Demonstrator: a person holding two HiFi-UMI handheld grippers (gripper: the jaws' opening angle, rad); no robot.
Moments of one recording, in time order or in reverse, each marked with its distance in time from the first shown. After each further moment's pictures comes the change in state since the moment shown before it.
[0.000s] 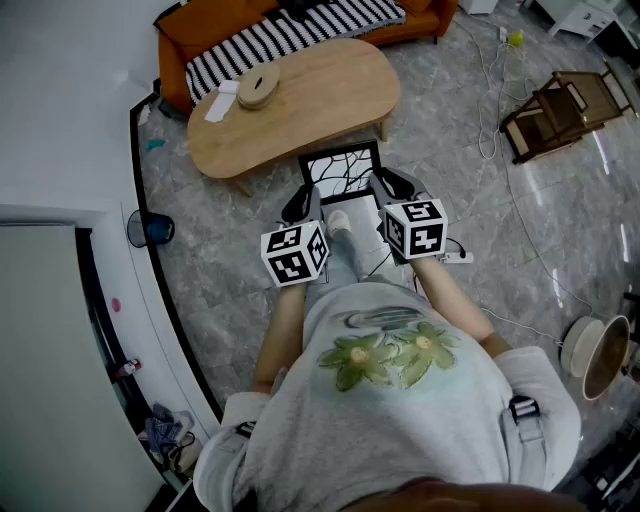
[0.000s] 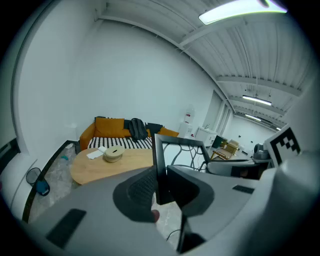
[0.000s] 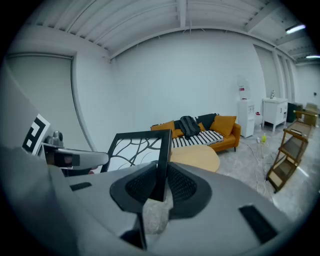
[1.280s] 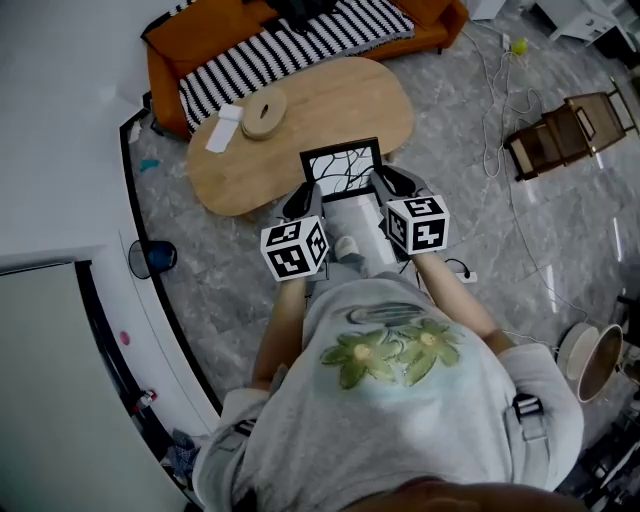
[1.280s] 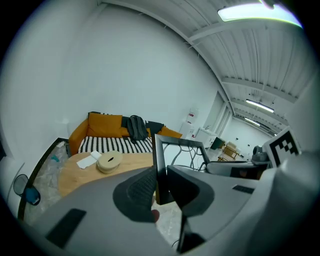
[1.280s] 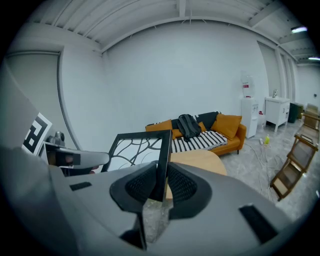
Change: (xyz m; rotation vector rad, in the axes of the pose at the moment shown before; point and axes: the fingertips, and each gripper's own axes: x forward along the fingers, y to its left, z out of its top) left arm 0.130 0.084 0.095 -0.047 0.049 -0.051; right arm 0.152 -0.020 0.088 0.008 0.049 -0.026
